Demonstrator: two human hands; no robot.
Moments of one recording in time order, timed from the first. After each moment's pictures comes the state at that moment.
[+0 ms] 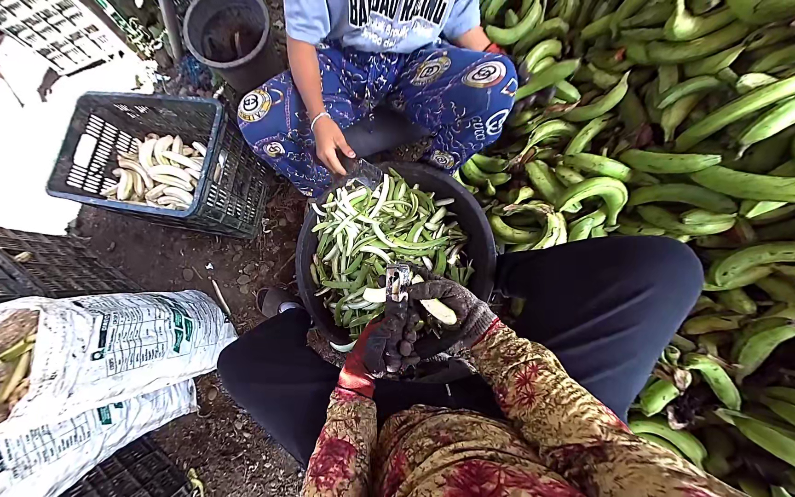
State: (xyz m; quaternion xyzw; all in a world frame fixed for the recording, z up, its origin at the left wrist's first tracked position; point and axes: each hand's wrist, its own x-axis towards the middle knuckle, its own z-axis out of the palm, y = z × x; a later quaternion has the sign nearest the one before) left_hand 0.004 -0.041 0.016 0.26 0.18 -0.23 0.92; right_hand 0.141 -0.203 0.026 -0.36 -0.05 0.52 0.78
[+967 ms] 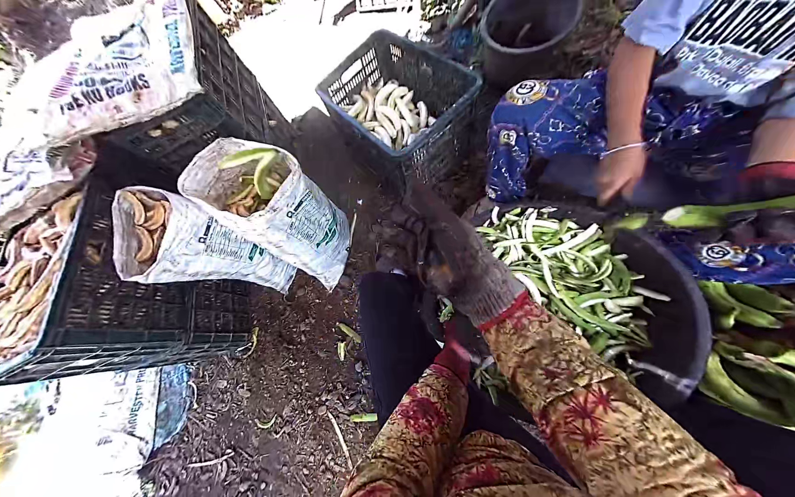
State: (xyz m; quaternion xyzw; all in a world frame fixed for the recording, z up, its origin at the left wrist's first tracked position) left_hand -0.025 -0.003 0.138 0.12 0.53 0.12 0.83; right_hand 0.048 0.069 0.192 -0.44 -0.17 0.62 0.63
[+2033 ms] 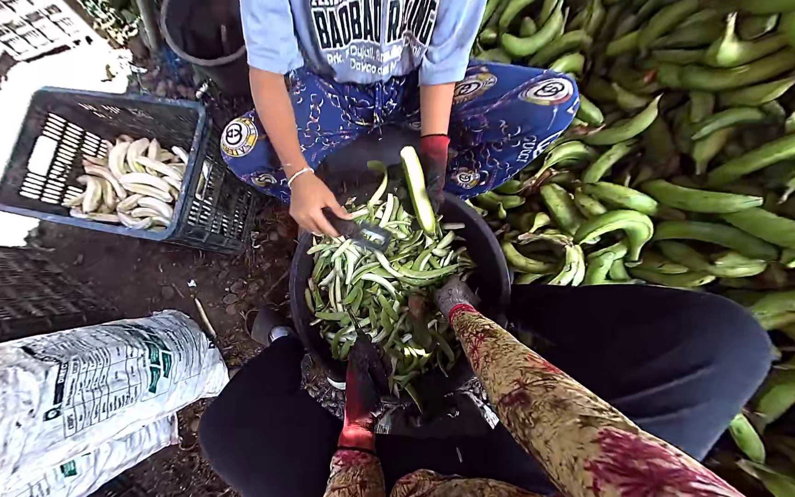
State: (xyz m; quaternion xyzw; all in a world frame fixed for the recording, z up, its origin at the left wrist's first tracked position) left_hand 0.013 -0.030 -0.058 0.36 0.41 0.04 0.84; right_hand 0.242 -0.169 -0.084 -0.92 0.15 0.35 0.12
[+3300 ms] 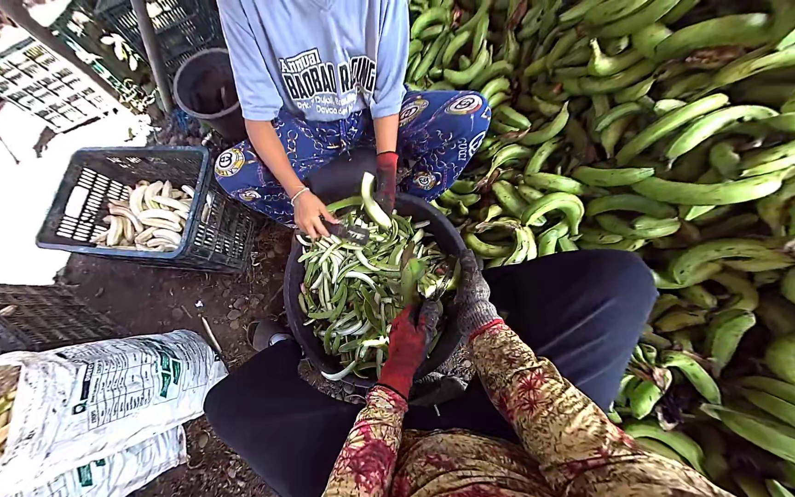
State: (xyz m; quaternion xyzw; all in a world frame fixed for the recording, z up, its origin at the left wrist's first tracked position) left_hand 0.078 -0.127 0.024 0.82 0.17 -0.07 0.55; right_hand 0.183 -0.225 0.046 -0.59 0.33 0.09 0.73
